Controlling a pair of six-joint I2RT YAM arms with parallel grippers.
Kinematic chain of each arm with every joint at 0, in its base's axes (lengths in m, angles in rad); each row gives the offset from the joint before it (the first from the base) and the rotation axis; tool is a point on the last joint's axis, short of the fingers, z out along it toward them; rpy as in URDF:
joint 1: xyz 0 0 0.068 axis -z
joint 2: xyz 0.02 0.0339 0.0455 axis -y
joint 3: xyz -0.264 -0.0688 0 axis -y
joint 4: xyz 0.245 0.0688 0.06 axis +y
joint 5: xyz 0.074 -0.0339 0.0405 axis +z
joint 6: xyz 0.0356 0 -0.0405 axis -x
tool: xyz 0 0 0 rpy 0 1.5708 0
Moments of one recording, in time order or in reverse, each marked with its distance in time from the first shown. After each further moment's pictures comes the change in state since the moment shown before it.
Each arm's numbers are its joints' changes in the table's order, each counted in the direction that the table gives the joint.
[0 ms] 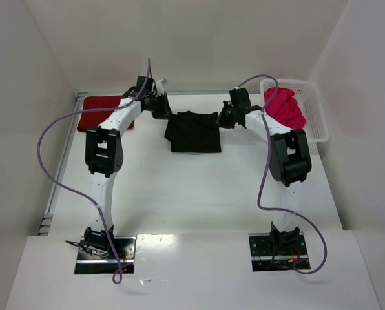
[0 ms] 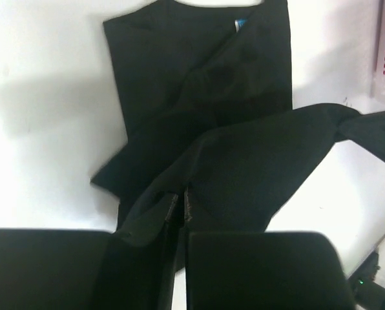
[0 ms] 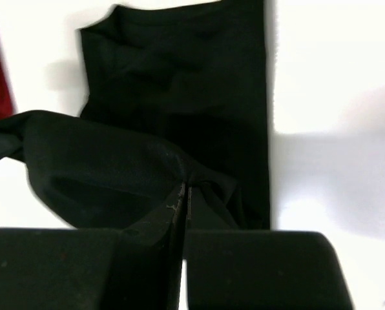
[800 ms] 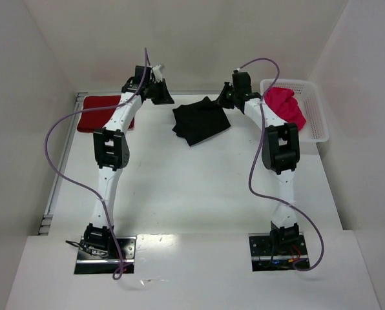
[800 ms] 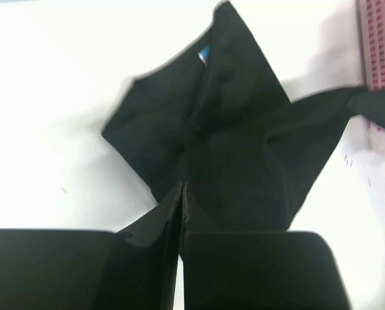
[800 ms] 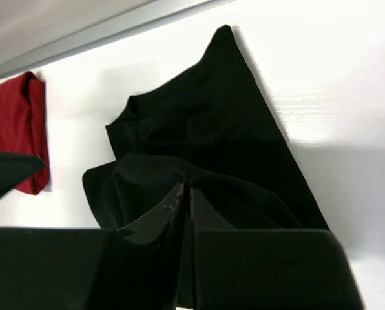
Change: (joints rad) left arm -0.031 -0.293 0.494 0.049 -0.007 -0.029; right arm 0.060 -0.283 0.415 -0.037 0.026 0.025
